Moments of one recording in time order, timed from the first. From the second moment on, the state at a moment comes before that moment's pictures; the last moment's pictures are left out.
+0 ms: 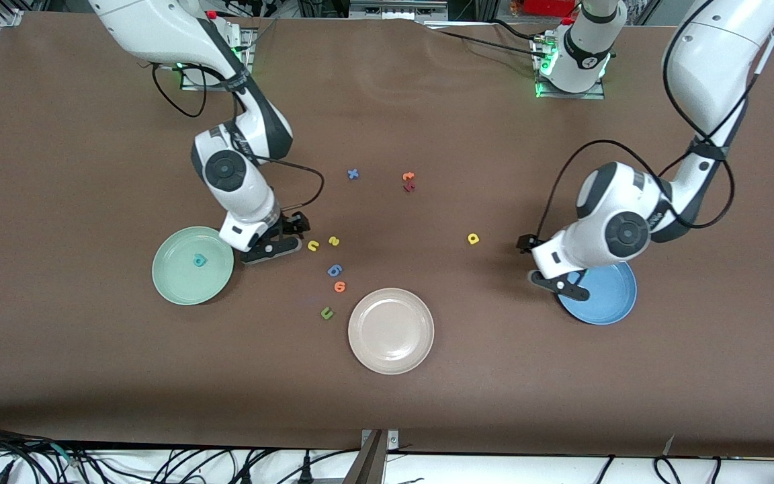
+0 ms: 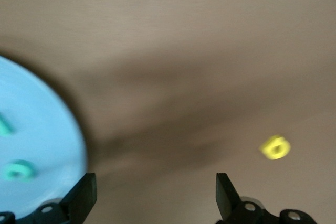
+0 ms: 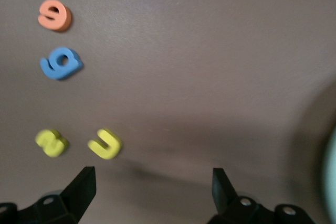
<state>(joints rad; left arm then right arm) 0.15 0.59 -0.50 -1.81 0.19 2.16 -0.13 0.38 0.50 0.11 -2.01 -0.07 2.57 0.35</state>
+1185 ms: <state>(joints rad) -0.08 0.72 -0.49 -1.82 0.39 2.28 -0.66 0.42 0.60 0.12 -2.00 -0.07 2.76 0.73</state>
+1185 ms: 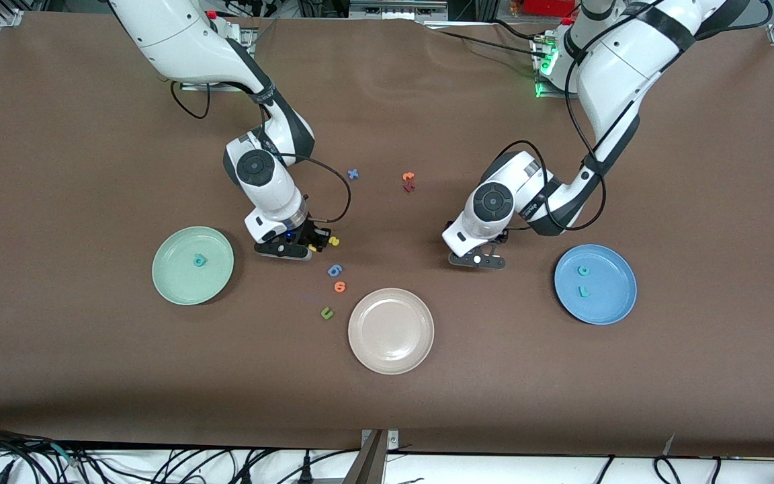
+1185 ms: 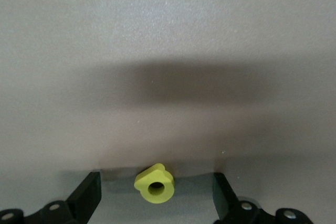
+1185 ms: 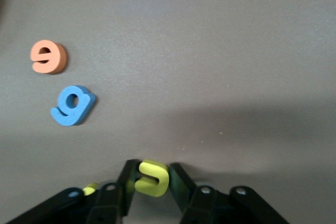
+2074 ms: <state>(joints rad) -0.06 0.70 -0.49 -1.83 0.39 2.28 -0.68 0.37 0.48 -0.05 -1.95 -0.07 2.44 0.20</state>
